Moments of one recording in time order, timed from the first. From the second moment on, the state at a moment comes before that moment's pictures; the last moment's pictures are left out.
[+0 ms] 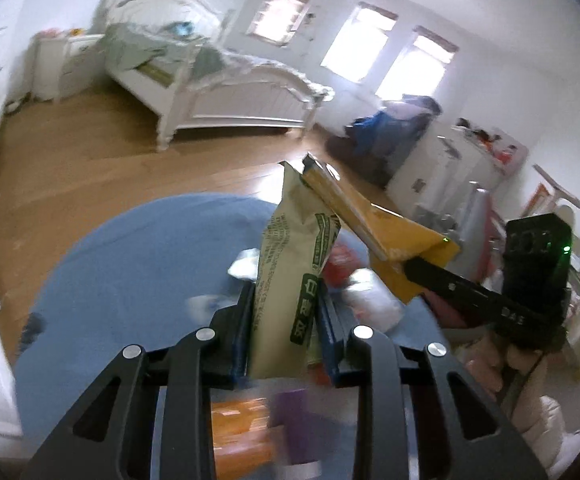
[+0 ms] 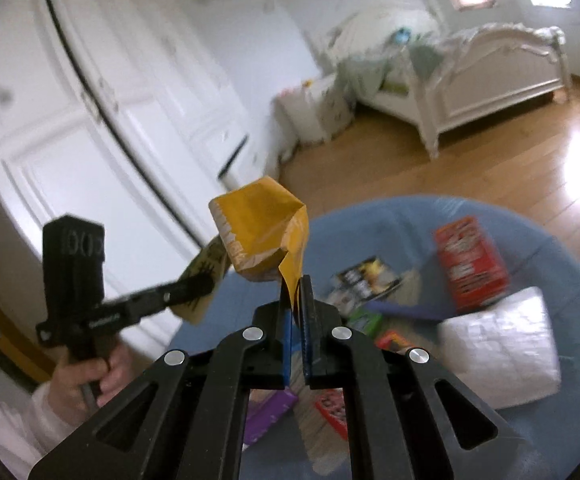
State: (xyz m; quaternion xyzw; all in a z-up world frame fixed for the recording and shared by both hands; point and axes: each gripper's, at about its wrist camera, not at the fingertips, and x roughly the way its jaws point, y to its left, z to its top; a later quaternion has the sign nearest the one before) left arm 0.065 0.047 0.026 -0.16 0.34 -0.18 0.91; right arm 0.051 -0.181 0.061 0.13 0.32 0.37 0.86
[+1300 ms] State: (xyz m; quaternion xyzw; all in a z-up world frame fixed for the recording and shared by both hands) left arm 0.176 -0.345 -0.047 -0.04 0.45 -0.36 0.82; right arm 0.010 -0.569 -0.090 0.42 0.24 0.04 0.88
